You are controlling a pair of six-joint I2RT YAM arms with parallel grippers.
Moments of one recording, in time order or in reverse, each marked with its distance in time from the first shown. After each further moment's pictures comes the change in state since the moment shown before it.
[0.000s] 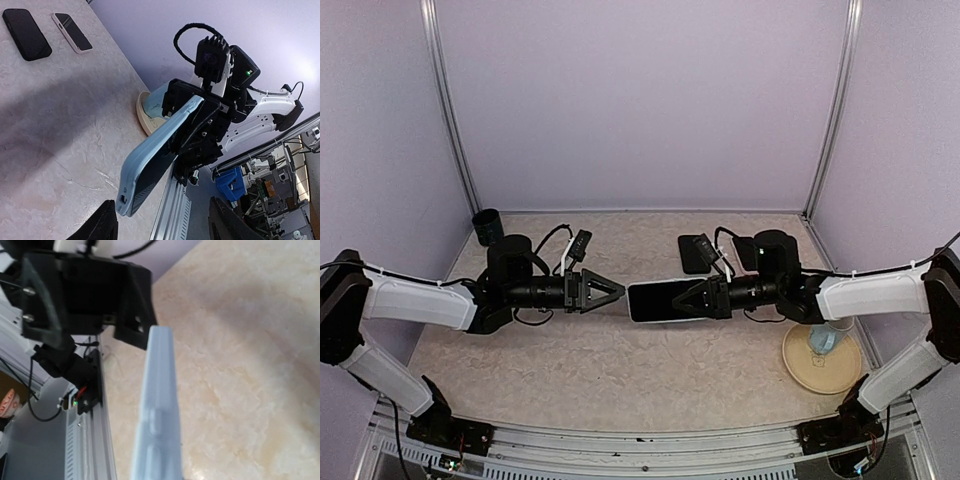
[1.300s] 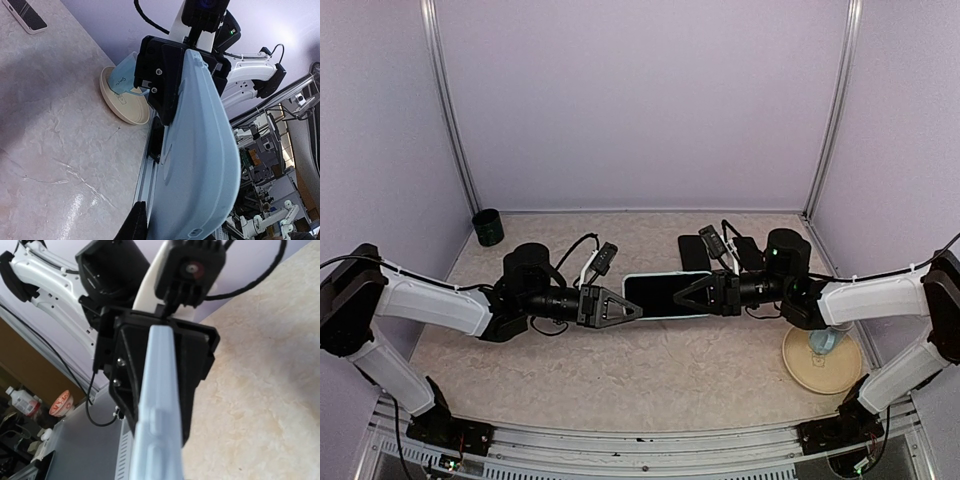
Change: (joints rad) left arm -0.114 0.082 0.029 0.096 0.087 -0.016; right arm -0.002 -0.015 -0.054 0.290 -0.159 0.152
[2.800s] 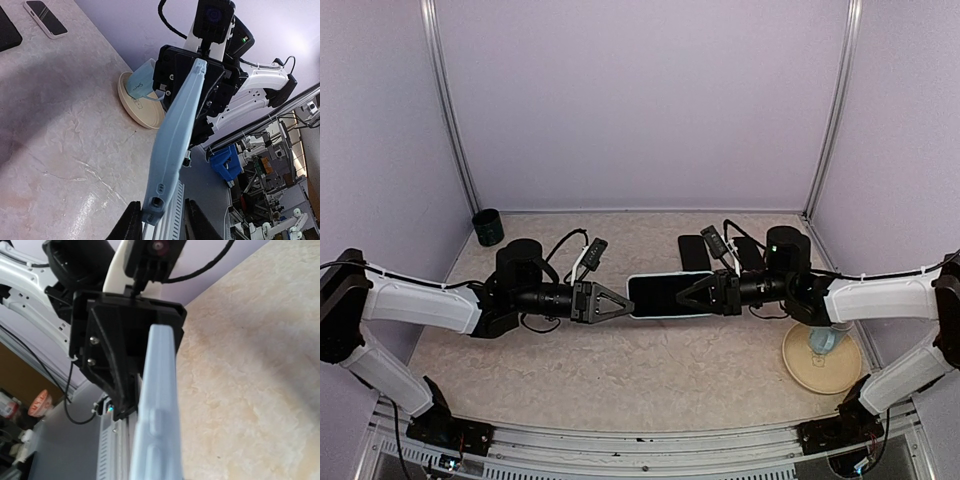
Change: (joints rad) left arm 0.030 -0.072 -0.009 -0.117 -0.048 0.063; right arm -0.006 -0.053 0.021 -0.187 0.069 -0.084
